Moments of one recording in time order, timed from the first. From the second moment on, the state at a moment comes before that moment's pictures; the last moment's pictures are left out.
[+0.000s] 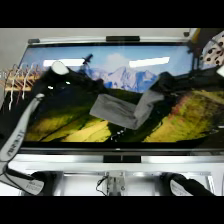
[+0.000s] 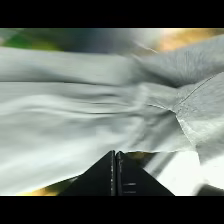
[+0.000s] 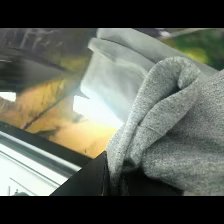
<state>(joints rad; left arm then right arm) -0.31 -1.66 1.64 0.78 -1.19 -1.41 0.01 -1.20 1.38 -0.87 1.34 1.53</state>
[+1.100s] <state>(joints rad) 0.00 -1.24 1.64 0.98 -1.34 -1.44 0.27 -1.60 1.38 -0.89 1.06 1.45</state>
